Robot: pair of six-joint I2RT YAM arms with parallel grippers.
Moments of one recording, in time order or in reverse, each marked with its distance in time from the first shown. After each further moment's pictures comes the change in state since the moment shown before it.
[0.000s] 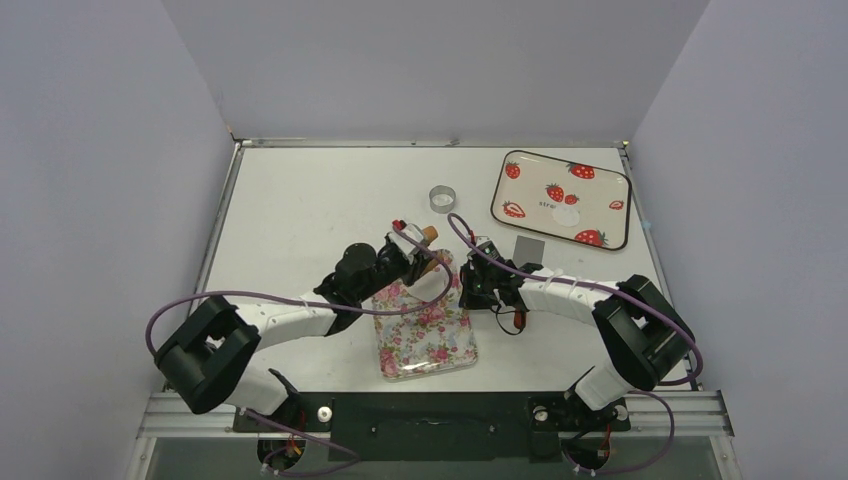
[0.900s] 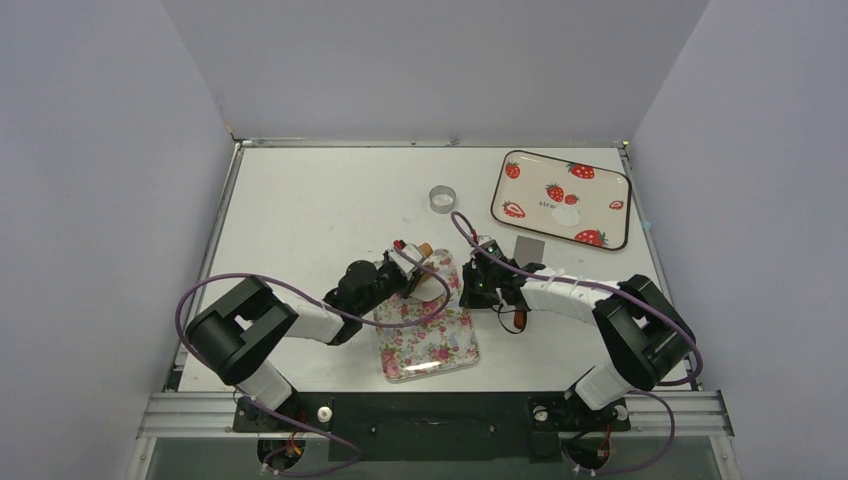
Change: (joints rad) left arm 0.022 0.222 -0.130 0.274 -0.035 0.051; right arm -0.022 0.000 -0.011 0.020 -0.032 0.000
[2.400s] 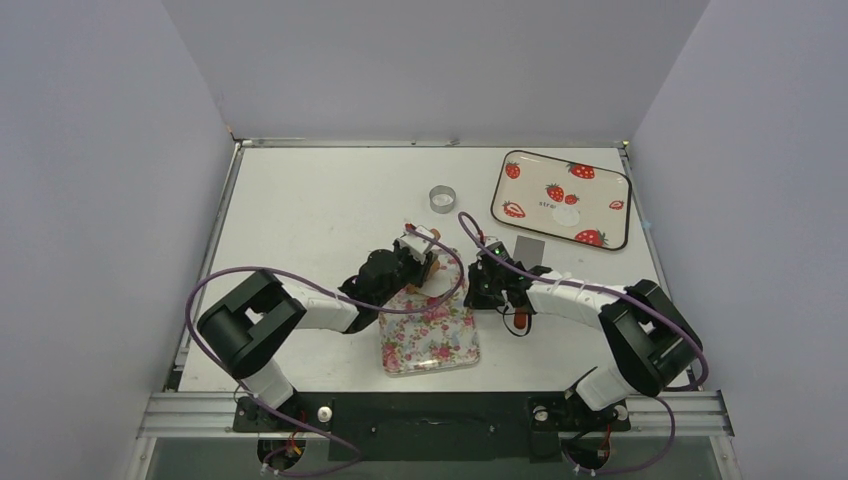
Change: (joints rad) left arm -0.054 0.043 0.161 -0.167 -0.197 -0.123; right arm -0.019 -0.033 -0.038 0.017 0.003 0.004
